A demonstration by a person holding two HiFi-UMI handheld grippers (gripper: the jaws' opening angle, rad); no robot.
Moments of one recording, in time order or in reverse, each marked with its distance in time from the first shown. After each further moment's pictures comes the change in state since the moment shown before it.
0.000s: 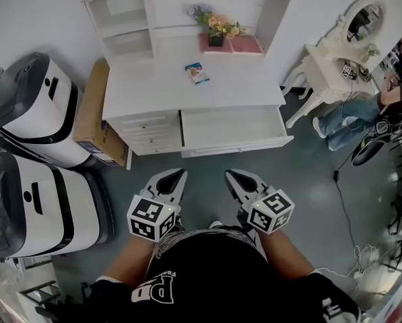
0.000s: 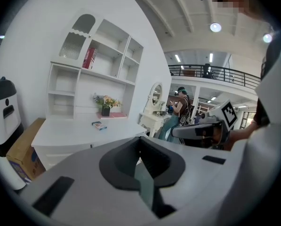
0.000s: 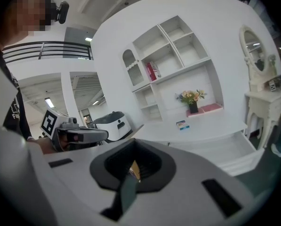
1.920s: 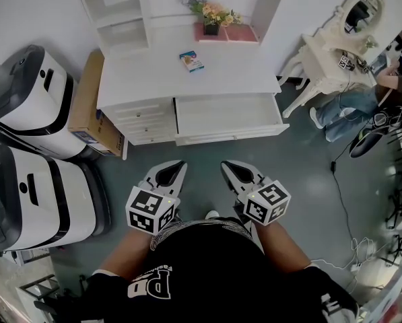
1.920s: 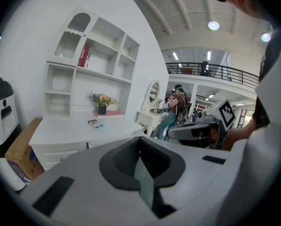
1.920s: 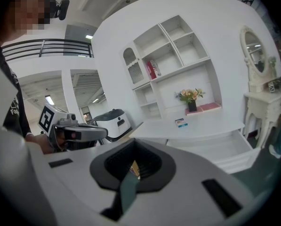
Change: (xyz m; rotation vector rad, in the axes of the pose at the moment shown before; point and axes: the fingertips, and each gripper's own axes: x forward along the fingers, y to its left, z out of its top) left arm 0.001 -0.028 -0.012 0.024 0.024 -0.023; right arm -0.016 0.000 -0.015 -0.016 0.022 -0.006
